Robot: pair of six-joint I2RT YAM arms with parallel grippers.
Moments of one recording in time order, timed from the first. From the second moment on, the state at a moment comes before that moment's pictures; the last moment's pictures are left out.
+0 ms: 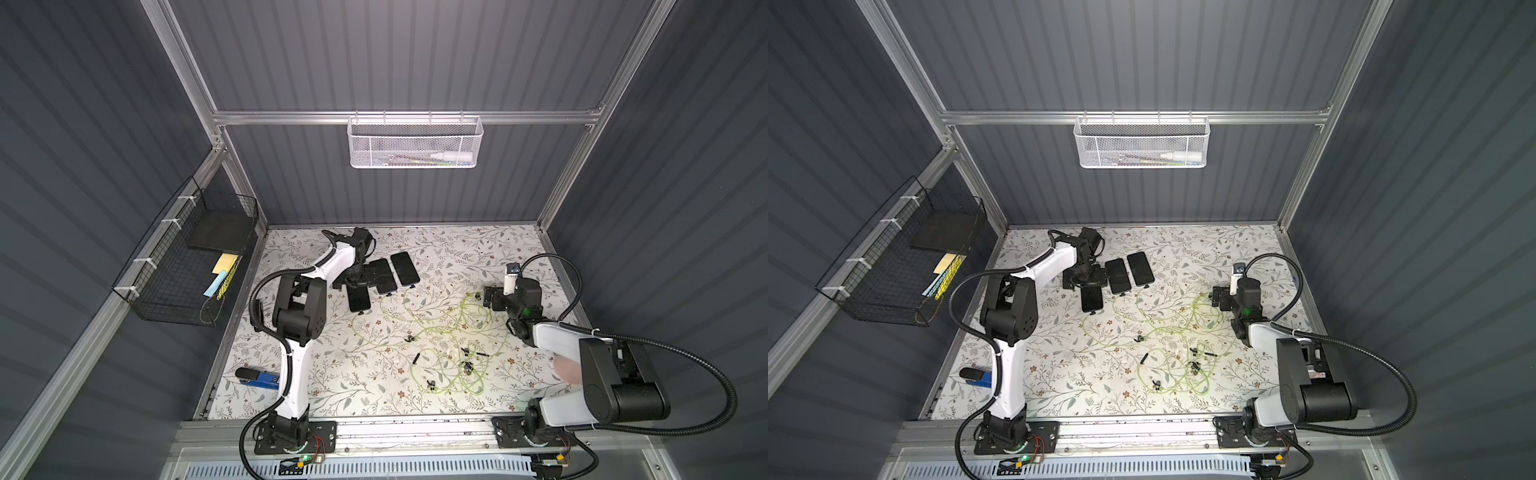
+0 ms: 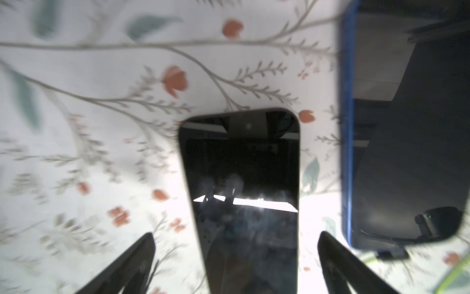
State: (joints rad) left arm -0.36 2.10 1.75 -1.00 -0.14 -0.39; right arm 0.05 1.44 0.49 0.46 0.05 -0.01
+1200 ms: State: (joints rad) left arm -0.16 1.60 0.58 0.38 -0.42 -0.17; right arm -0.03 1.55 0.38 0.83 0.01 0.03
